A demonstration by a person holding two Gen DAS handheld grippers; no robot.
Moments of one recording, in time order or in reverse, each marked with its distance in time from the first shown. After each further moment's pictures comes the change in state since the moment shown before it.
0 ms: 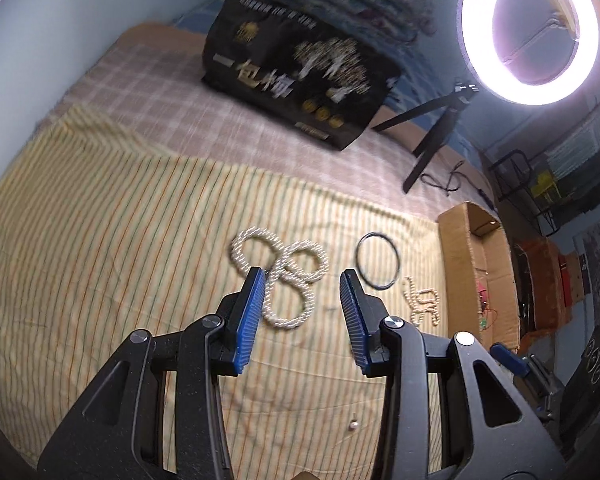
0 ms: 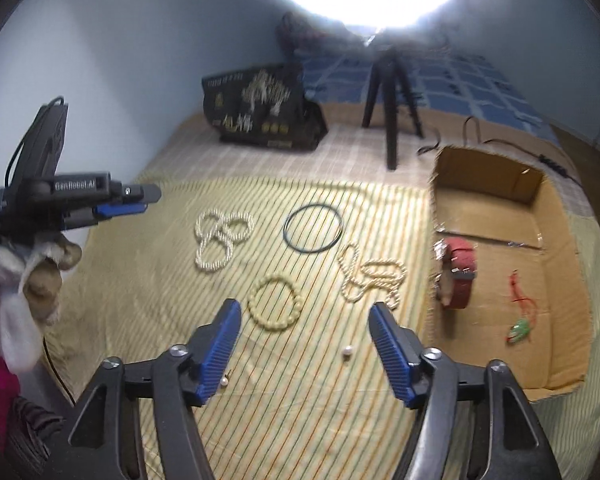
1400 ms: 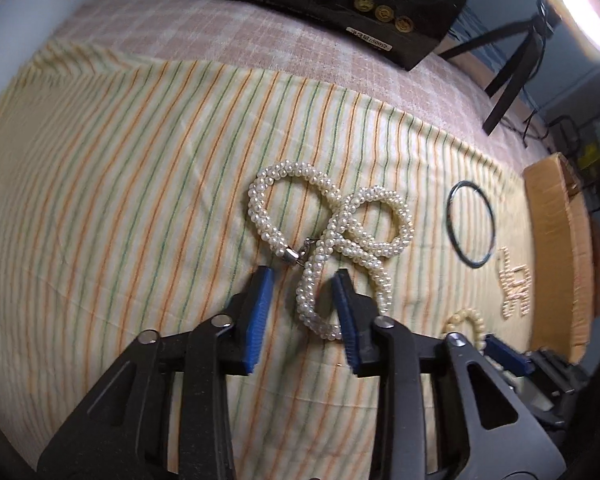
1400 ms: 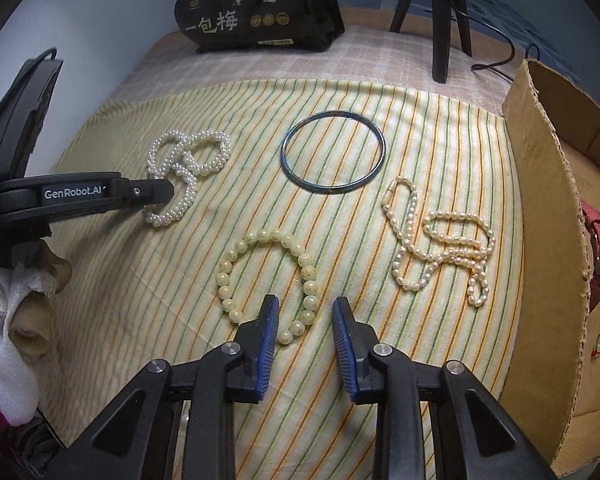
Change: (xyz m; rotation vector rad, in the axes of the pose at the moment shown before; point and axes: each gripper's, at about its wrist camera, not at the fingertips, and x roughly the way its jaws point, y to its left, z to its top) left arm 0.103 0.007 -0.022 0.034 0.140 0.183; right arm 0.119 0.012 -0.006 -0.016 0.242 -0.032
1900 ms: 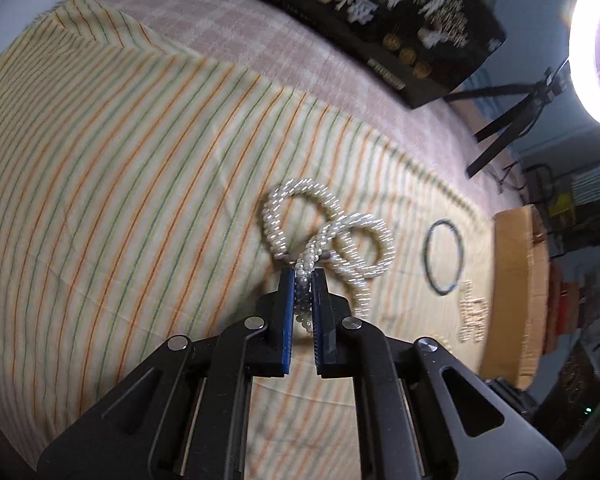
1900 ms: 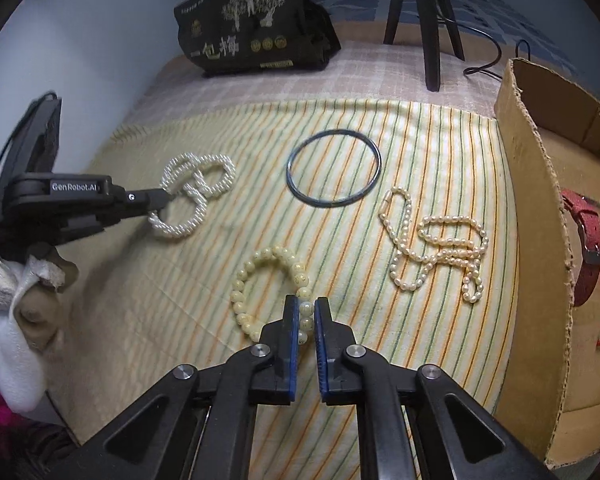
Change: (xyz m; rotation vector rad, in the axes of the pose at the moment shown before) left arm -0.018 0.035 0.011 -0.185 0.000 -0.189; right arm -0.022 -0.015 -0.003 0.077 -0.063 0.109
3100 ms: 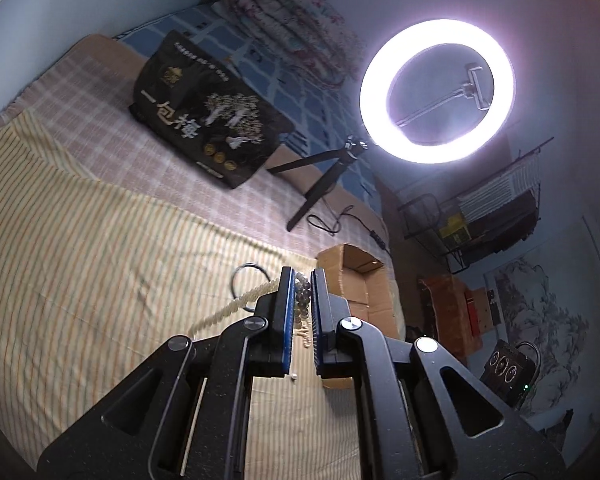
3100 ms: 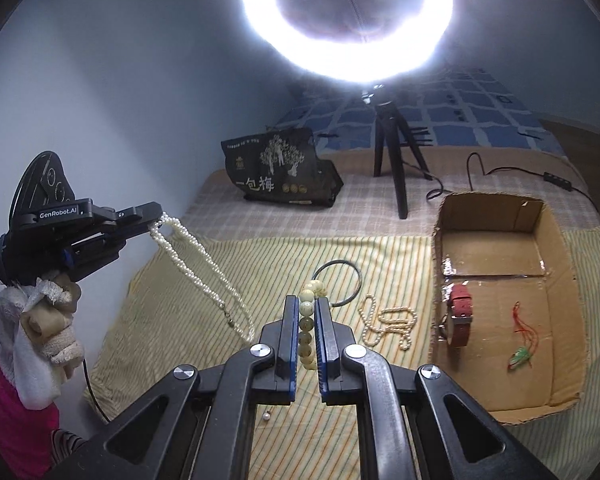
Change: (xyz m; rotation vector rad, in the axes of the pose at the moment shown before) left arm -0.145 -0.073 -0.013 0.106 -0.200 -0.389; right arm -0.154 0.000 0.004 0.001 -0.328 0.056
